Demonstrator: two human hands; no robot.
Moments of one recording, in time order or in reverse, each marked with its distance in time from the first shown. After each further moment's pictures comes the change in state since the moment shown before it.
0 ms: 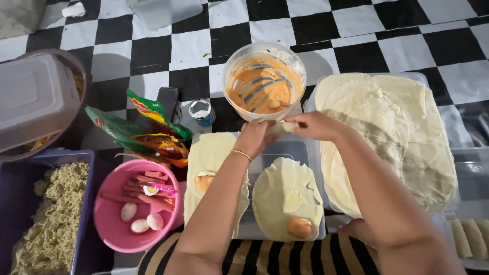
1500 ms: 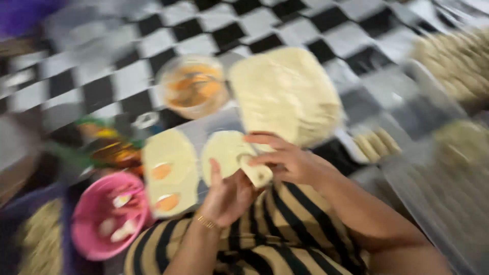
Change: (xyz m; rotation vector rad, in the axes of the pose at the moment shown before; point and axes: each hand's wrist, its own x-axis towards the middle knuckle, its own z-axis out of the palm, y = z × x) left_hand -0.209 0.277 -0.130 -2.011 -0.636 -0.582; right_hand -0.314 -0.087 0.007 0.183 0.486 -0.724
